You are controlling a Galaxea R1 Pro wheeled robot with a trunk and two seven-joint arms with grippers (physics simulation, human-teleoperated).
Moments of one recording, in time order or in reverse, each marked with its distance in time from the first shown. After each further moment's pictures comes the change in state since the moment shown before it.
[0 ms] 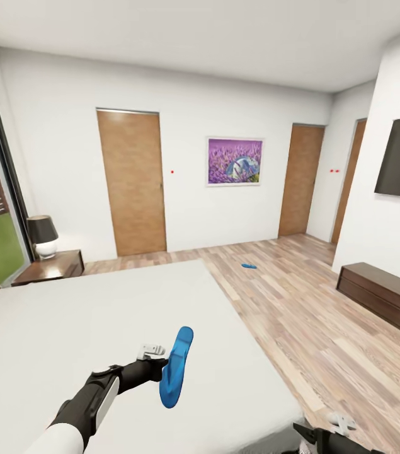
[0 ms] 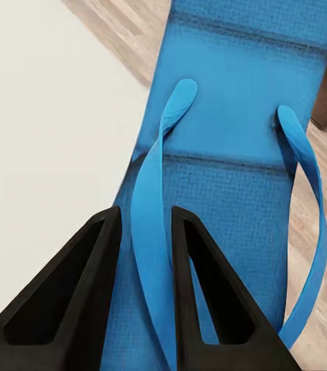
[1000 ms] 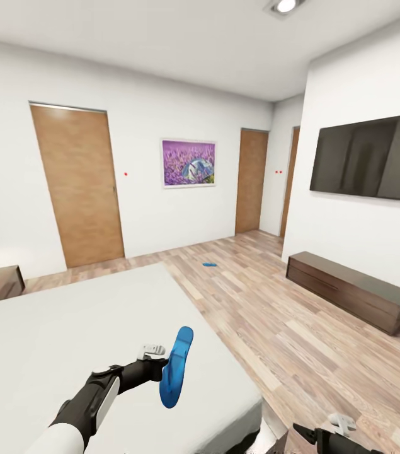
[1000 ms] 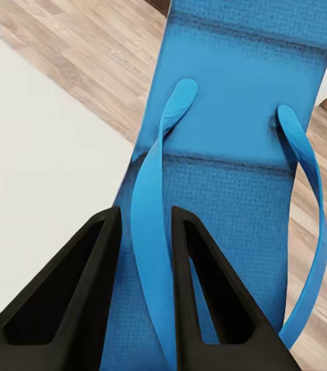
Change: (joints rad) left arm 0.000 -0.001 0.000 0.000 0.000 0.000 0.004; right arm 0.000 0.000 -0.001 0.000 -0.001 0.010 0.003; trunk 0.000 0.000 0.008
